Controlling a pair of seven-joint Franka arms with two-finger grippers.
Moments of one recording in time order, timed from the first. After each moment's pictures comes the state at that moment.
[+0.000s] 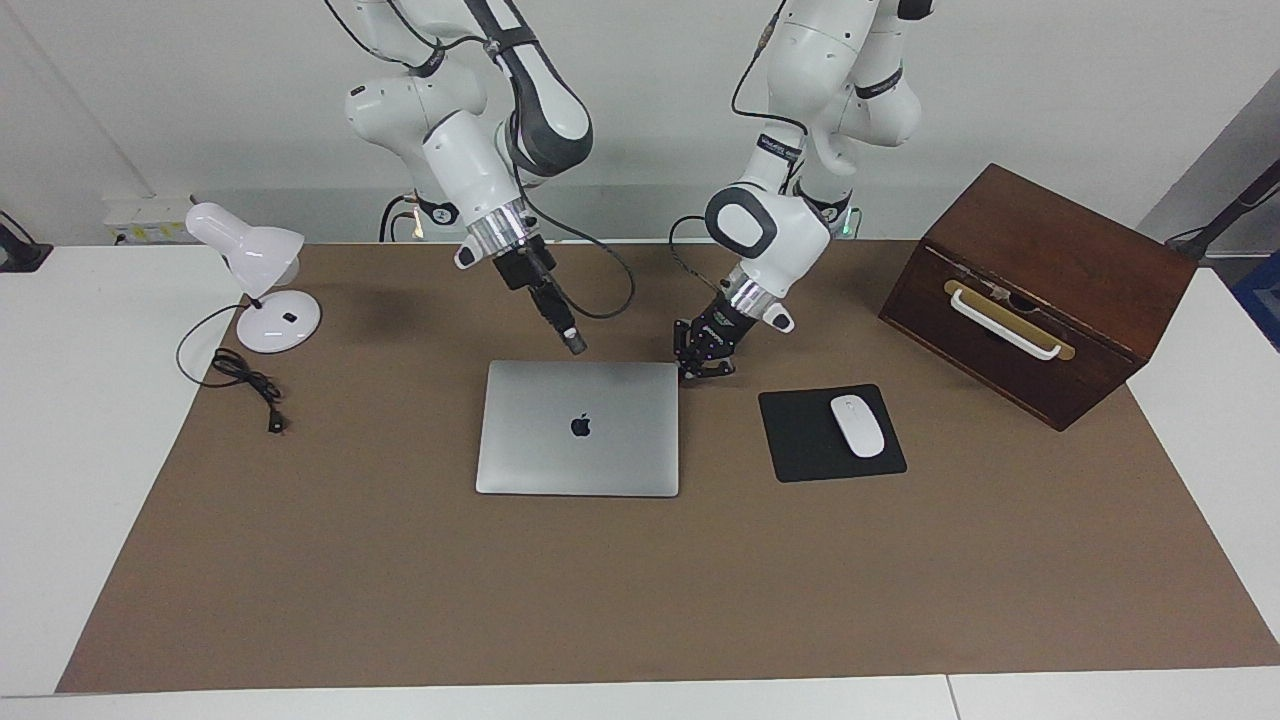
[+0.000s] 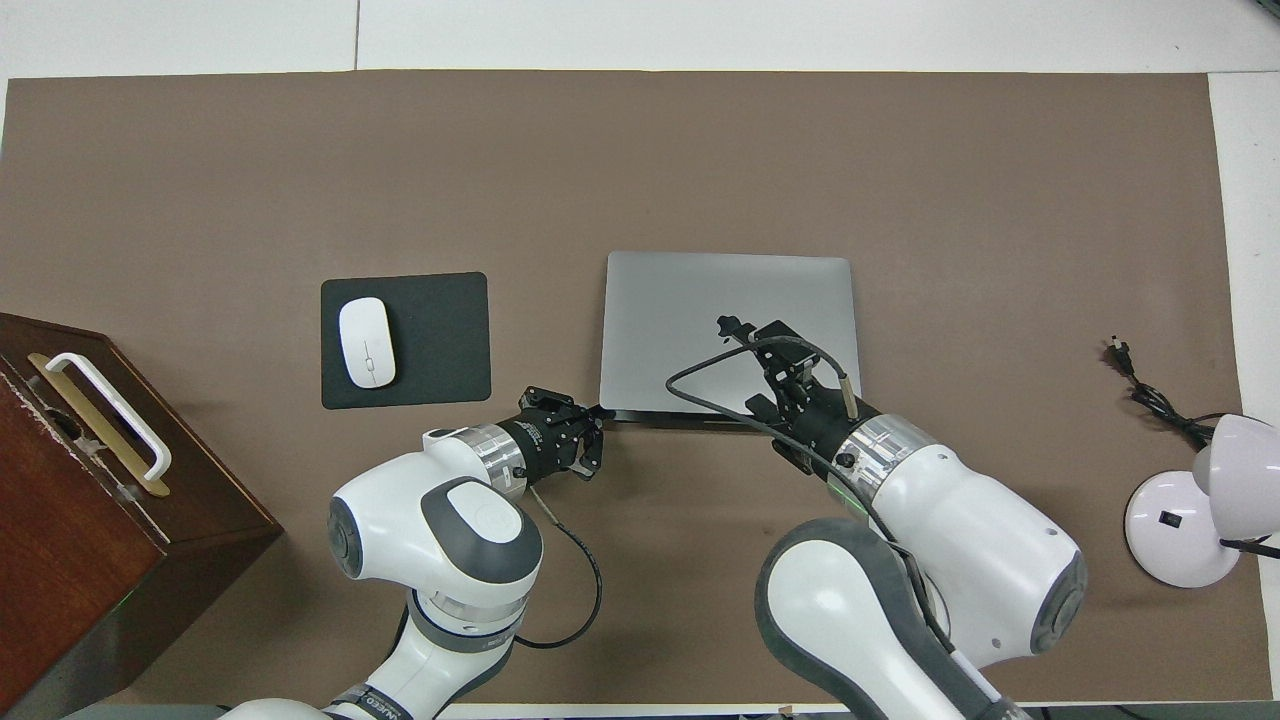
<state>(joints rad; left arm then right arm) -0.64 0.18 -0.09 -2.31 -1.75 2.90 -1.34 0.43 -0.10 0.19 -2.42 1.31 3.06 0.51</state>
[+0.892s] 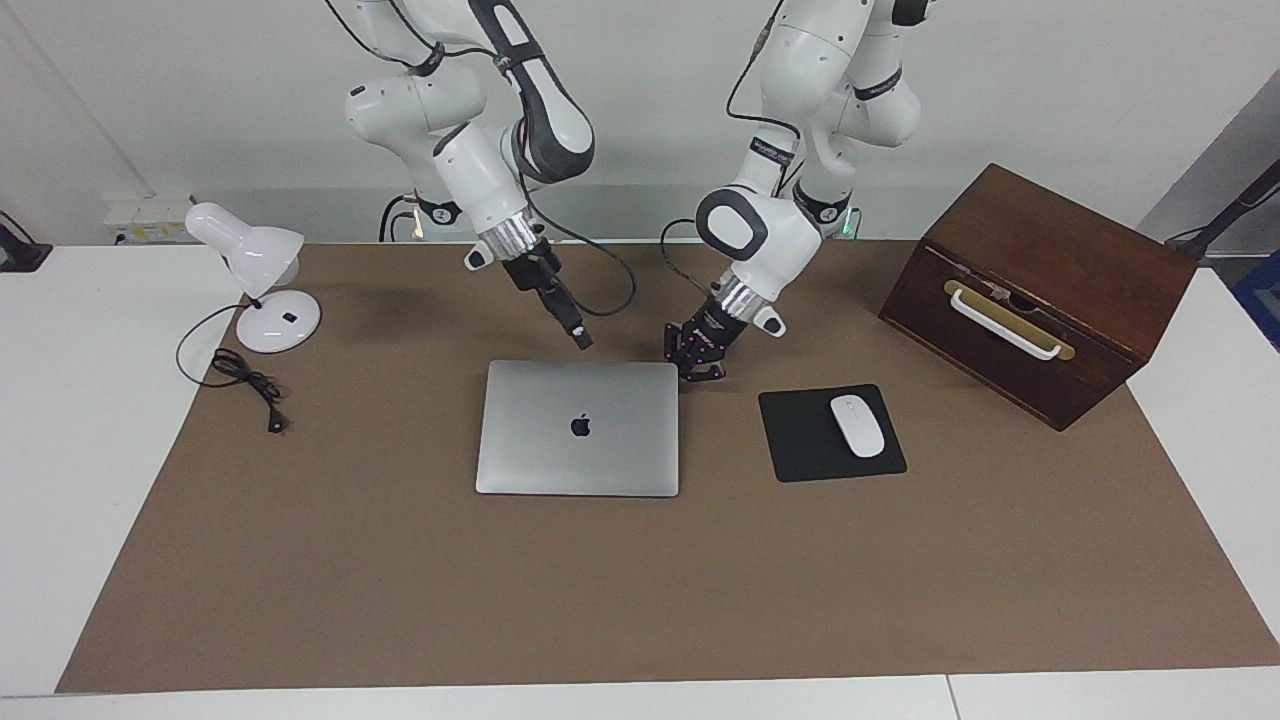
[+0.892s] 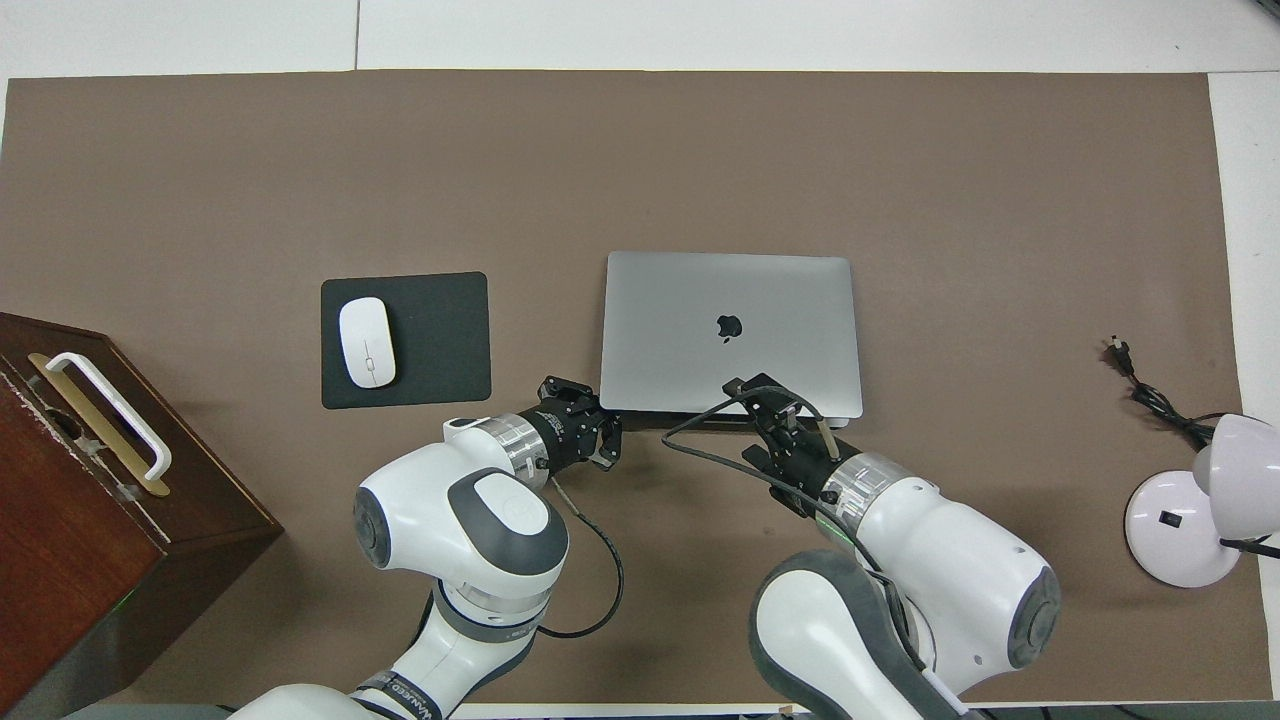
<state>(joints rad) -0.67 0.23 -0.09 -2.24 -1.75 2.93 -1.34 0.44 -0.11 0.21 -2.52 1.31 3.02 0.52</state>
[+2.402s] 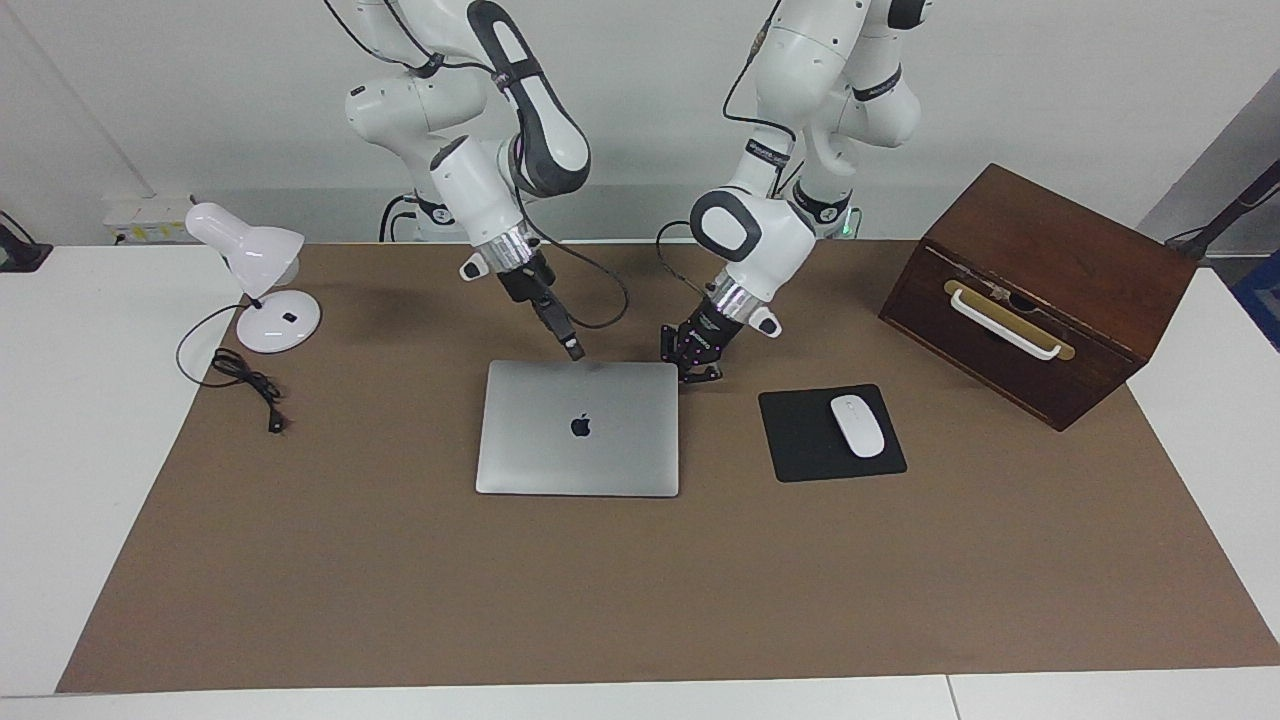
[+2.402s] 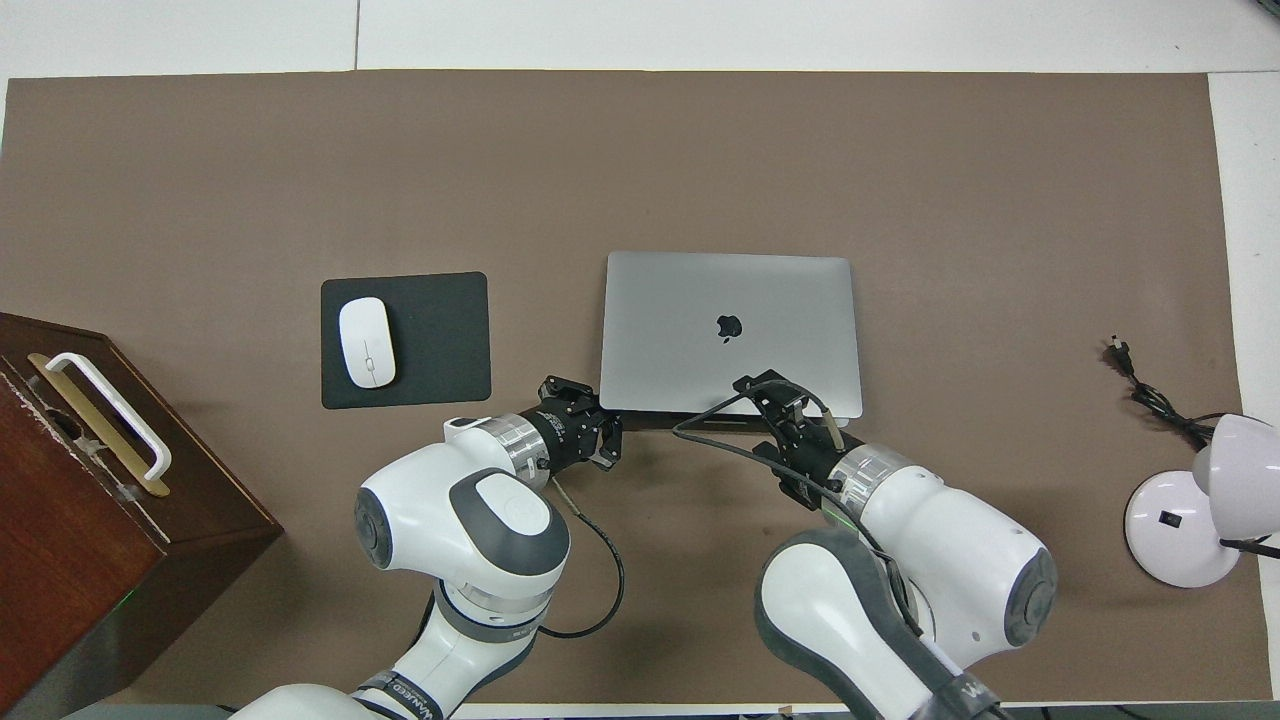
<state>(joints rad) -0.67 0.23 -0.09 -2.24 -1.75 2.93 -1.33 0.44 -0.06 0.18 -2.51 1.31 3.02 0.48</state>
